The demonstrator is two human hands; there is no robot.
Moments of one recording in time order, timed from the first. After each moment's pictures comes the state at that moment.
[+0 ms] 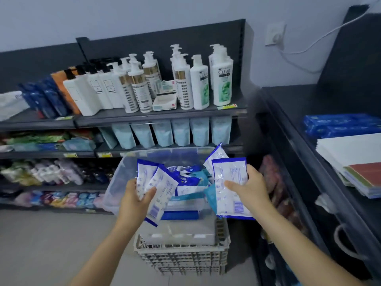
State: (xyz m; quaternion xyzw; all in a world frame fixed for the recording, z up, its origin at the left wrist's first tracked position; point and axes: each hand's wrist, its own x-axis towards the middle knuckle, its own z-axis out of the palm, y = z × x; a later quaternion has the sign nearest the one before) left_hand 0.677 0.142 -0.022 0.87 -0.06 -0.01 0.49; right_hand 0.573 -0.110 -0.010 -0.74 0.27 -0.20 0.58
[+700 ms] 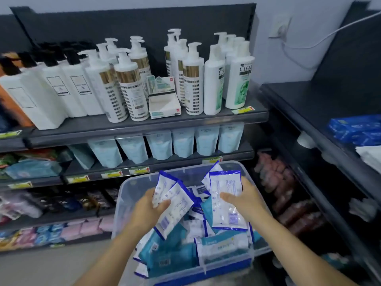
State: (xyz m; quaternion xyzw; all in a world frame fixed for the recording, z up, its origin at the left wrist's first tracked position) left_hand 0.900 0.153 -0.081 0.89 -0.19 -0.19 0.37; right_hand 0.747 -0.054 -0.054 -0.75 0.39 -0.13 0.52
